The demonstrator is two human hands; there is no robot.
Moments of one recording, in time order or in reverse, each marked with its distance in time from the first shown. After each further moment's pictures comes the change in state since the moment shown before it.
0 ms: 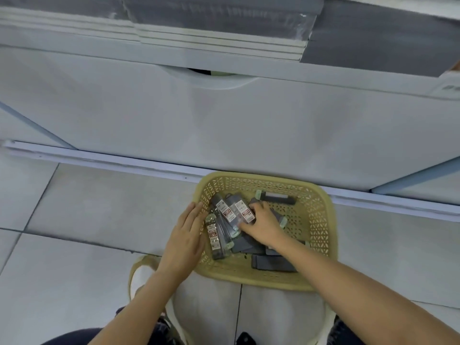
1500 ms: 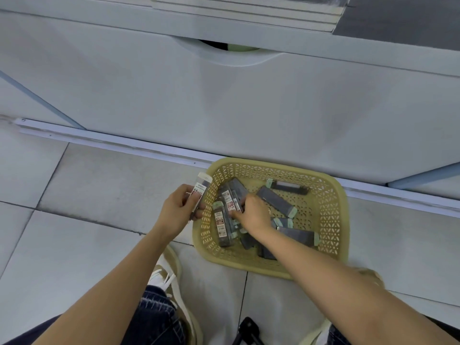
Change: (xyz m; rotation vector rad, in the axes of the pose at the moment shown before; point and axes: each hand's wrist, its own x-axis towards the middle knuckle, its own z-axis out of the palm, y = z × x) left_hand 0.025 -0.030 -0.022 -0.852 -0.029 -0.610; right_hand 0.009 -0.037 0.036 -0.055 0.094 0.055
